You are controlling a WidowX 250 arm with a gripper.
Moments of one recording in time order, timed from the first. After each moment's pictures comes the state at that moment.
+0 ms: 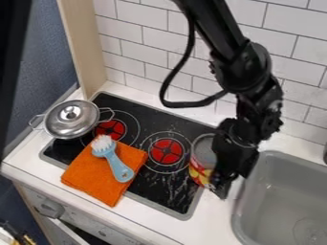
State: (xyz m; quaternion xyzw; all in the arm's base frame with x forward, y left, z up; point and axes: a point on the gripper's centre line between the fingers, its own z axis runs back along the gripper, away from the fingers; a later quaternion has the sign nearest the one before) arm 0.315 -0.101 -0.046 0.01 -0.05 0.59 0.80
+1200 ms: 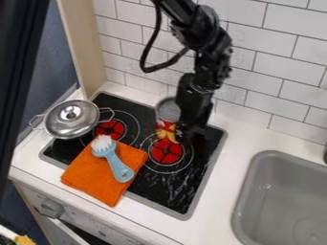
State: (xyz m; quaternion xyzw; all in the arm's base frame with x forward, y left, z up) arm 0.379 -0.001 -0.047 0.05 -0.06 0.68 0.73
